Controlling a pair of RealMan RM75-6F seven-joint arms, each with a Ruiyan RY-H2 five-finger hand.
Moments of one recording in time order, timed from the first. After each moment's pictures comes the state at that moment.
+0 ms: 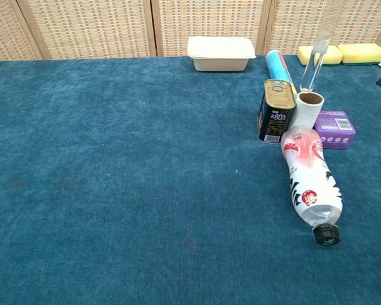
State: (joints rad) left arm -0.19 -1.92 -0.20 -0.24 1.31 1.20 -0.51; right arm 0.63 -1.58 0.48 -1.62 -1.14 1.40 -0.08
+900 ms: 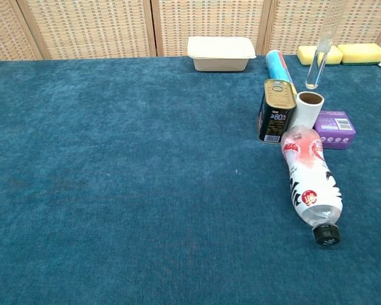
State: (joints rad) left arm -0.16 -1.93 -0.22 -0.25 1.28 1.21 -0.48; right arm 0.66 -1.58 0.45 -1.42 -1.23 1.34 0.10
